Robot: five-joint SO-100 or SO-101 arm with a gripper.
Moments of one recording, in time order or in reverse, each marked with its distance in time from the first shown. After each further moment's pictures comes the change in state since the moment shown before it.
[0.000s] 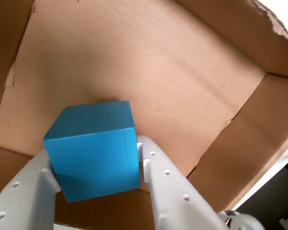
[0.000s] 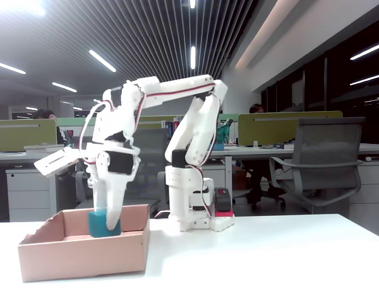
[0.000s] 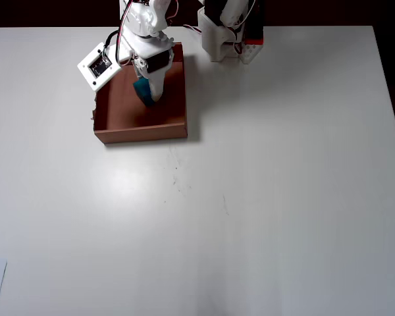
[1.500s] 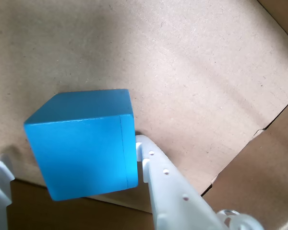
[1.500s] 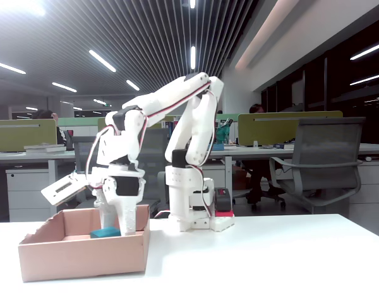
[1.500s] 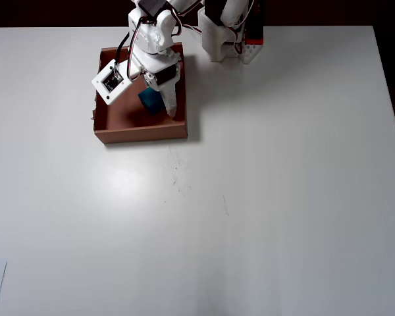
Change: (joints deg) arm -0.7 -4.6 7.4 -9.1 -0.2
